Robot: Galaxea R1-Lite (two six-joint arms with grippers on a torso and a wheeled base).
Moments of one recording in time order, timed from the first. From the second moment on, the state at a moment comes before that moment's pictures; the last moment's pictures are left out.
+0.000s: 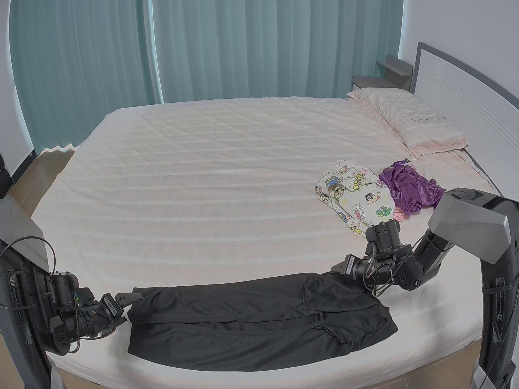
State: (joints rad) left arm 0.19 2.29 -0.02 -1.55 -0.48 -0.71; right arm 0.31 2.40 -0.96 -0.65 0.10 0.65
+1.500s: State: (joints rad) left arm 0.19 2.29 -0.02 -1.55 -0.48 -0.71; right arm 0.22 2.28 -0.70 -0.95 0.09 0.70
